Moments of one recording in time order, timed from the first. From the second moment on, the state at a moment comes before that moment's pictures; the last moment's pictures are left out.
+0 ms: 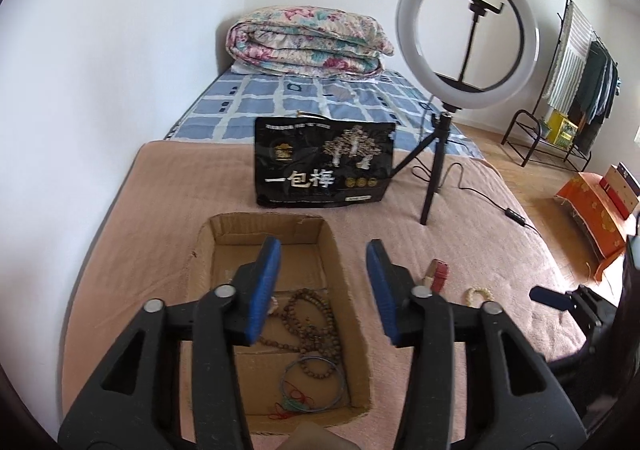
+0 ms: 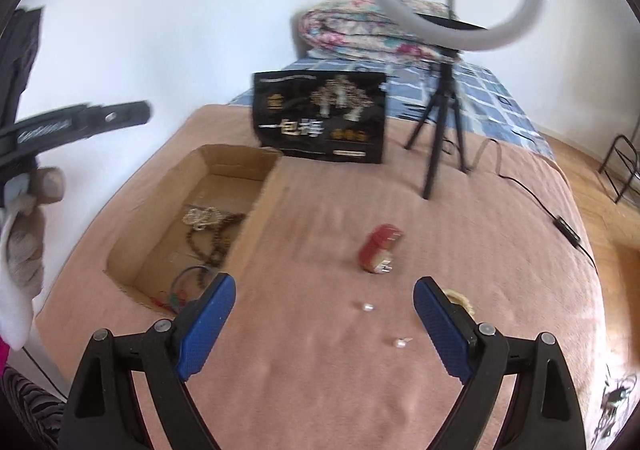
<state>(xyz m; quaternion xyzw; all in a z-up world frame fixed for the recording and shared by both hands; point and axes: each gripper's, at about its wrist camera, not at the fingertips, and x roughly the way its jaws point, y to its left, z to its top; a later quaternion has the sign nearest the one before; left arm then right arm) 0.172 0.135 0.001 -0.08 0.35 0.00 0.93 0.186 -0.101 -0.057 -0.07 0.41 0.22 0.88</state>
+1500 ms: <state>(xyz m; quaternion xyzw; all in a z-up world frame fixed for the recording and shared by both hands) 0.188 -0.076 -0.150 0.02 0.48 -0.19 0.86 0.280 -0.235 -0.145 0.00 0.52 0.17 0.84</state>
